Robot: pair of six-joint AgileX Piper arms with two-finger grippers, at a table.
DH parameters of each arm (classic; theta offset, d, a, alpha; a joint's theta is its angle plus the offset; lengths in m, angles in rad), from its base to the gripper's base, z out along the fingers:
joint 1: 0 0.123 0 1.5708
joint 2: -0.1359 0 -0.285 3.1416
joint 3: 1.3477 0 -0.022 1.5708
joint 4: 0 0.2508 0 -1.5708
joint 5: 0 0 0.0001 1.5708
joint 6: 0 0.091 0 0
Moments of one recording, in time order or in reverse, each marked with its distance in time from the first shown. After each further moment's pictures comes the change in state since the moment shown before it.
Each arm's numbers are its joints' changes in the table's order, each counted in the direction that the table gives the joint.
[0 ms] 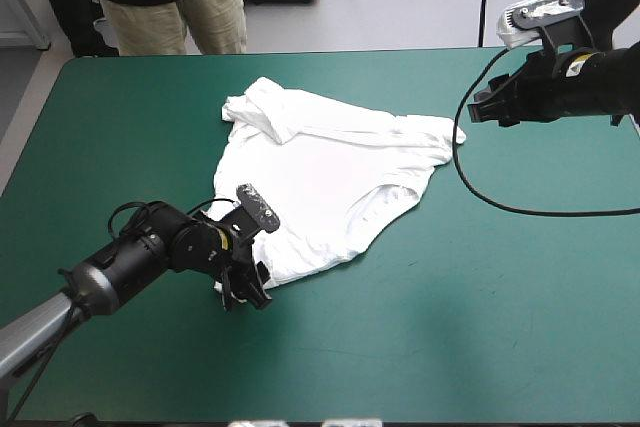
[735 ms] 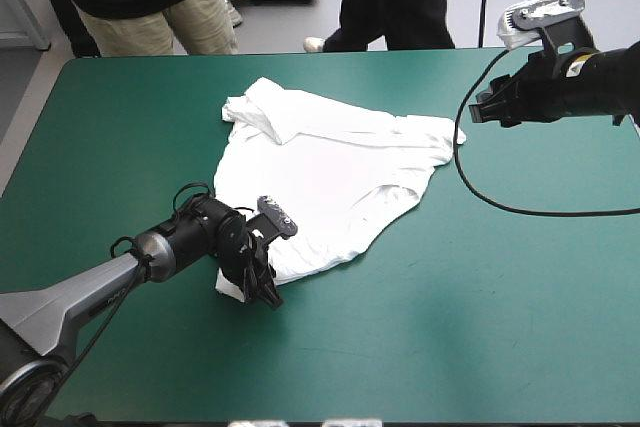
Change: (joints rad) left arm -0.003 -0.243 -0.021 0.023 0.016 -0.032; right arm 0.000 0.000 0.000 -0.025 0.000 0.000
